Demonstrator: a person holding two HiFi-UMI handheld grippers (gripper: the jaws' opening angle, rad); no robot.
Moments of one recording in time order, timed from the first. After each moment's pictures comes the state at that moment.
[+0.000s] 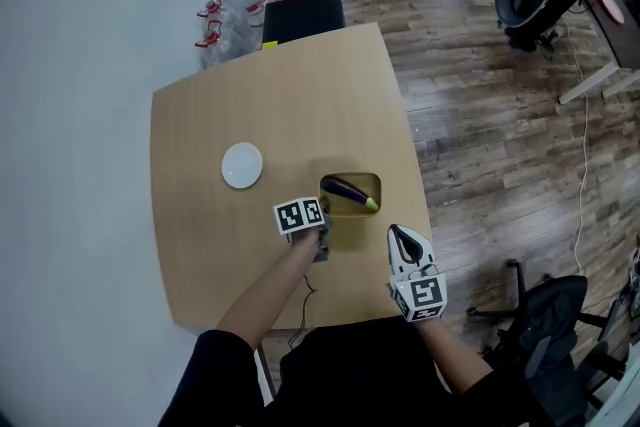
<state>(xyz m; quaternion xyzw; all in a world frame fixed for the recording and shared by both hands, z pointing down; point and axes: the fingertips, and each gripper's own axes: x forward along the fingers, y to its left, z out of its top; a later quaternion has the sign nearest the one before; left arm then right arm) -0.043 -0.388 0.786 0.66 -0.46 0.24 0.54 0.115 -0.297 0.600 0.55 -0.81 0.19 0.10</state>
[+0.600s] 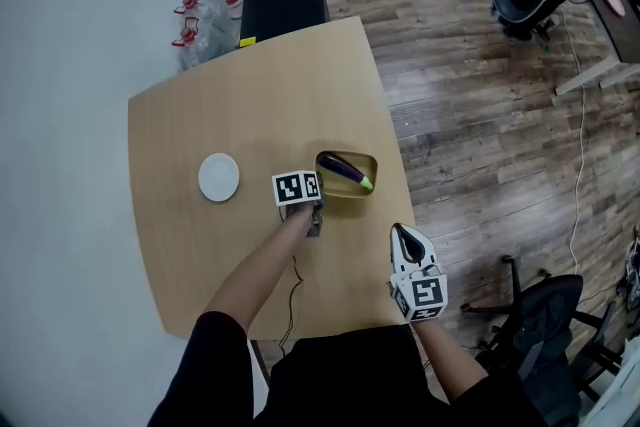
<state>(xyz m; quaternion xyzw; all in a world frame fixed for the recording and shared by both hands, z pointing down) 0.002 -0.484 0.823 0.68 -0.44 0.31 0.49 0.169 -0.334 0.639 0.58 -0.77 0.22 0.11</state>
